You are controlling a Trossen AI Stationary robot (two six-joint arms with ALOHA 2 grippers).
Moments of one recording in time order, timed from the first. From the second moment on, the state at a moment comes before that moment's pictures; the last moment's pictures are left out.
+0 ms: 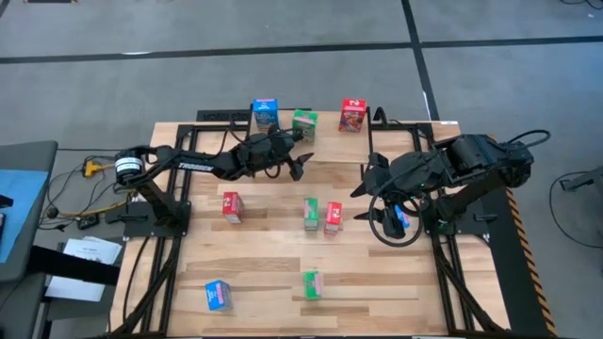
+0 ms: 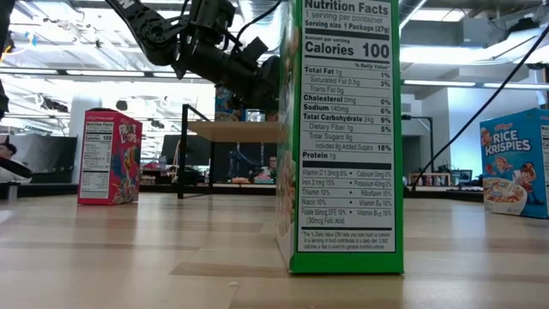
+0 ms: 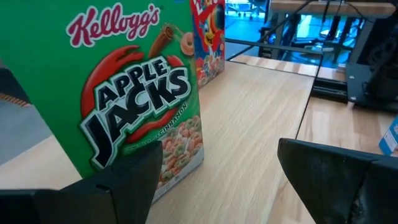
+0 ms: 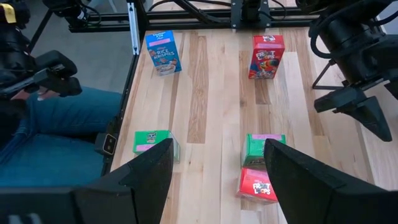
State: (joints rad) left arm 0.32 1.64 0.89 0.60 -0.23 0.00; right arm 0.30 1.45 1.95 -1.20 0.11 0.23
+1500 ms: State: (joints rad) left arm 0.07 1.00 0.89 -0.02 -0.23 0.00; right arm 0.04 1.71 1.95 -0.99 0.24 -0.17
